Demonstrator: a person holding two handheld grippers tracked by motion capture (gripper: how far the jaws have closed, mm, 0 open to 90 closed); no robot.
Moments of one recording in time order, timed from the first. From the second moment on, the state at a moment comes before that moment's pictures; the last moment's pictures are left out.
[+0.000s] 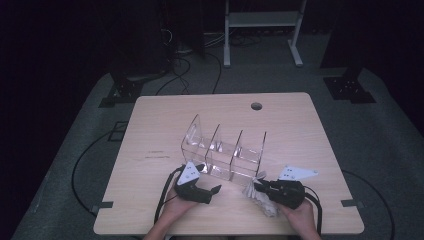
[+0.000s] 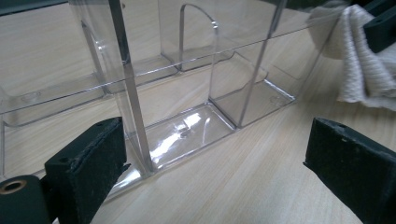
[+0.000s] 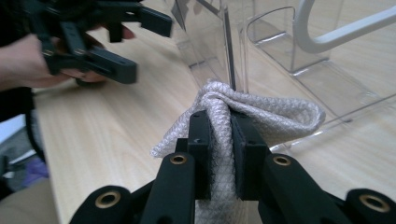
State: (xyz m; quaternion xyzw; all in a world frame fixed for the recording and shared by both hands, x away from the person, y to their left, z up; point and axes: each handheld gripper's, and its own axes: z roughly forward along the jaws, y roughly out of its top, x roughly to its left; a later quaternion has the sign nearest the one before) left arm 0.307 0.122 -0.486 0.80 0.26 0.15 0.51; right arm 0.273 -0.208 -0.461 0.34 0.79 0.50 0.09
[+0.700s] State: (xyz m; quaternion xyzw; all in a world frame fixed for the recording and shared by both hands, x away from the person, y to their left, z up) left arm 0.314 0.174 -0.455 0.76 0.29 0.21 0.54; right arm 0.305 -0.225 -0.461 0.37 0.78 0.48 0.14
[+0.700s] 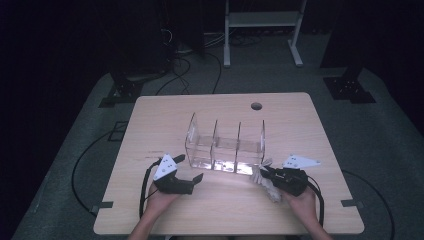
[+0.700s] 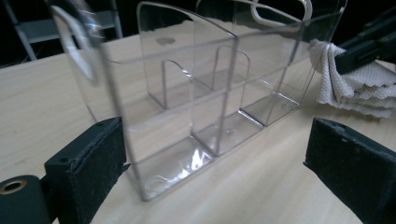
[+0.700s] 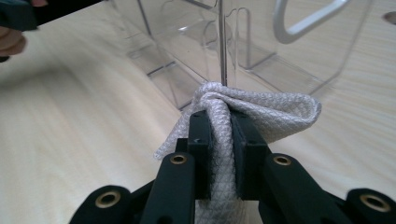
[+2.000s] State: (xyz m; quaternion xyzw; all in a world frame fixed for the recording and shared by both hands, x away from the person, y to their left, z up) left arm 0.382 0.159 -0.443 0.77 0.25 0.13 0.58; right arm 0.348 -0.262 -0.465 0.38 0.77 0.49 0.17
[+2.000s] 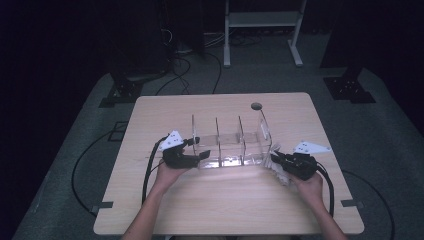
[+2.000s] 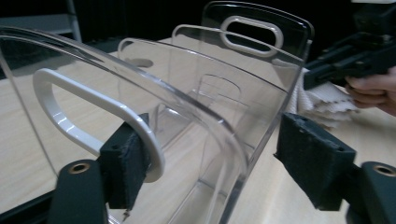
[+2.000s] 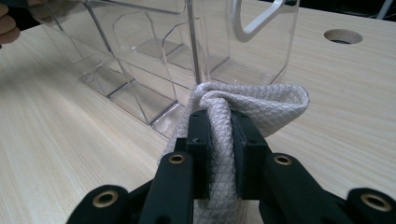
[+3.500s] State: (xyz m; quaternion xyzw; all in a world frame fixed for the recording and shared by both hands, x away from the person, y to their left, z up) left arm 0.303 0.156 -0.448 0.77 0.21 0.13 0.58; right arm 0.363 -0.242 -0.486 0.38 0.79 0.45 0.18
